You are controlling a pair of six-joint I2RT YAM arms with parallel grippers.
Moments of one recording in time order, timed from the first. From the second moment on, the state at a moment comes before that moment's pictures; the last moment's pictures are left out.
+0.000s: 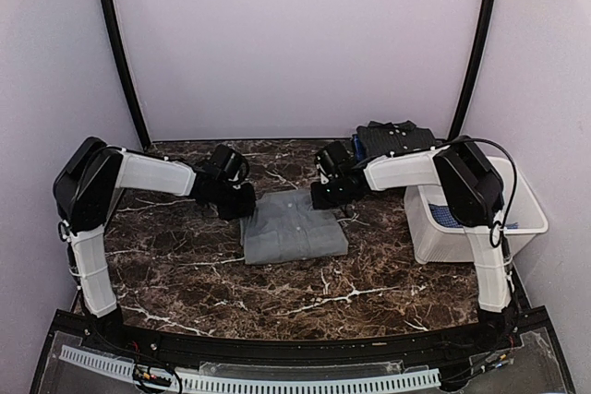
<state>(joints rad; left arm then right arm) -0.55 1.98 1.26 -0.22 0.11 -0.76 0.70 2.22 1.58 -0.27 0.07 0.40</state>
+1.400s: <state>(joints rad) -0.45 1.85 1.23 -0.23 0.15 -0.65 0.68 2.11 1.49 -0.28 0.11 0.42</state>
